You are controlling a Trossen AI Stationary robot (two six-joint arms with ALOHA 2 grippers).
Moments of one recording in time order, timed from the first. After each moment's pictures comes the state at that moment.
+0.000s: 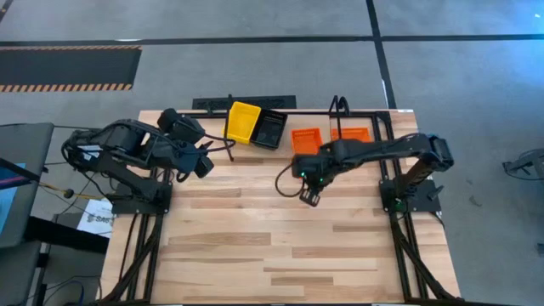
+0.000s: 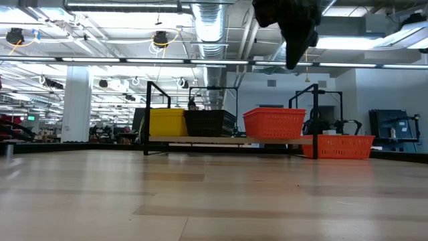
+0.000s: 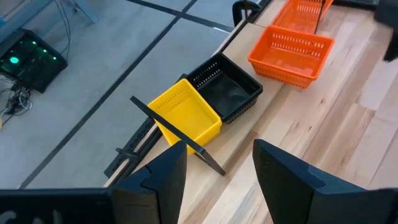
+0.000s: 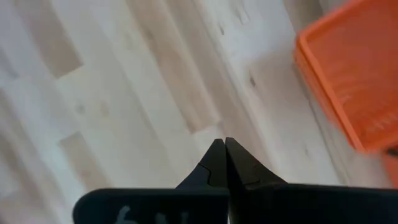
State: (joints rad) left arm -0.22 1.36 1.85 -1.57 -0.77 -0.60; right arm 0.04 1.65 1.50 -1.17 0.09 0.50
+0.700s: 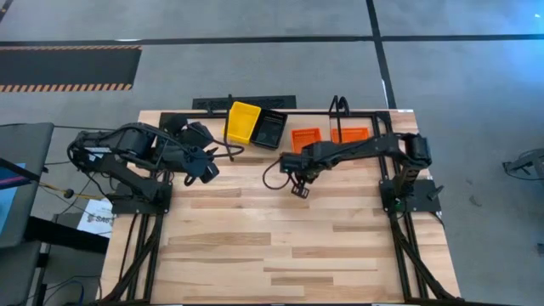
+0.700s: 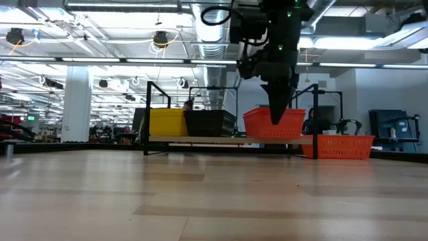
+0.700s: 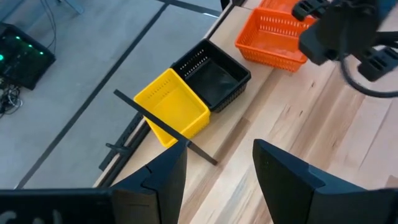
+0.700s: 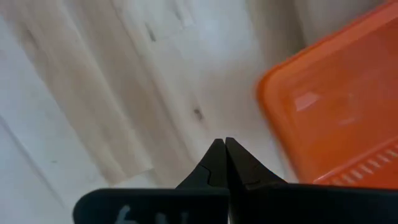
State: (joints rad) left arm -0.22 1.40 1.85 -1.57 -0.71 -0.58; right arm -0.09 1.82 1.37 -0.98 0.17 0.32
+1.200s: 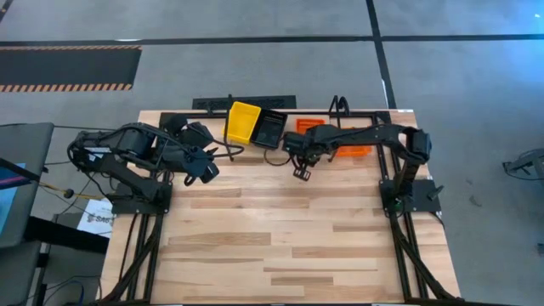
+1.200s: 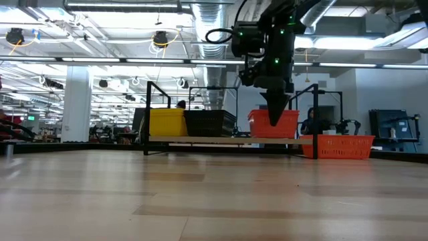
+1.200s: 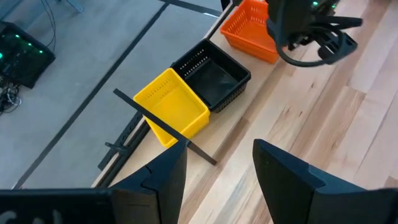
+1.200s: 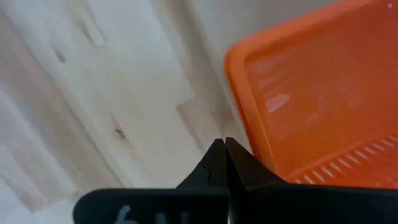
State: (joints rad) left arm -0.22 1.40 1.85 -1.57 -0.71 -0.59; right arm -0.25 1.82 1.37 -0.96 0.19 0.18
